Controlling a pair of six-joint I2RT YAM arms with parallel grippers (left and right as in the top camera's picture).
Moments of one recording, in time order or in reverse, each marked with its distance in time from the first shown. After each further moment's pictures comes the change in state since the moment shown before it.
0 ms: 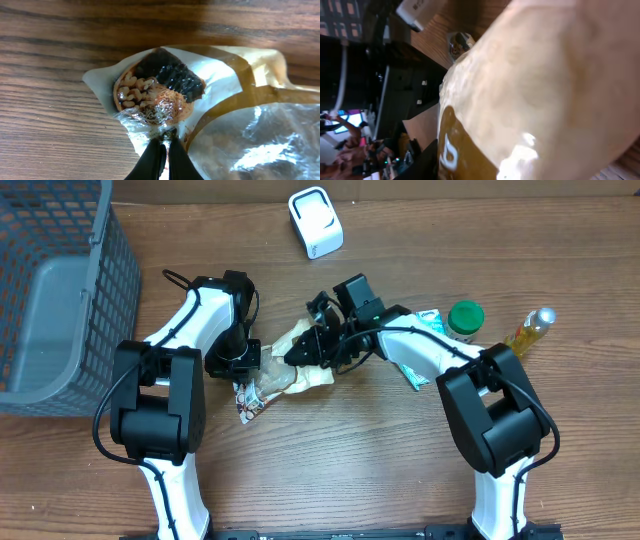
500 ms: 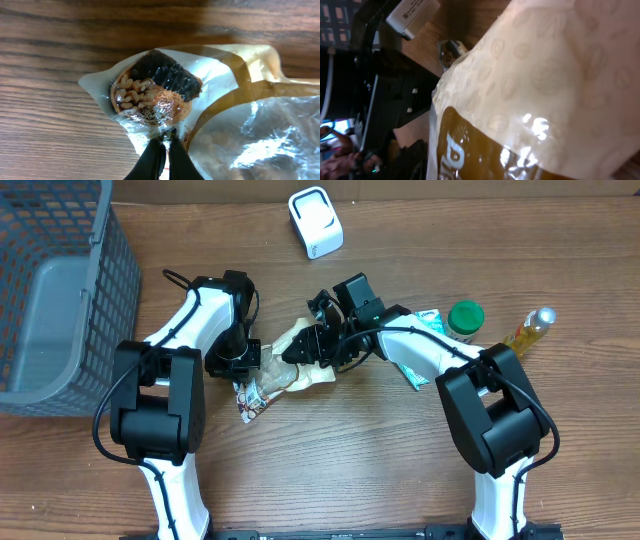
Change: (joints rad) left arm 0.000 -0.001 0.000 0.003 0.000 0.000; right arm 0.011 0.000 0.000 0.020 0.064 0.000
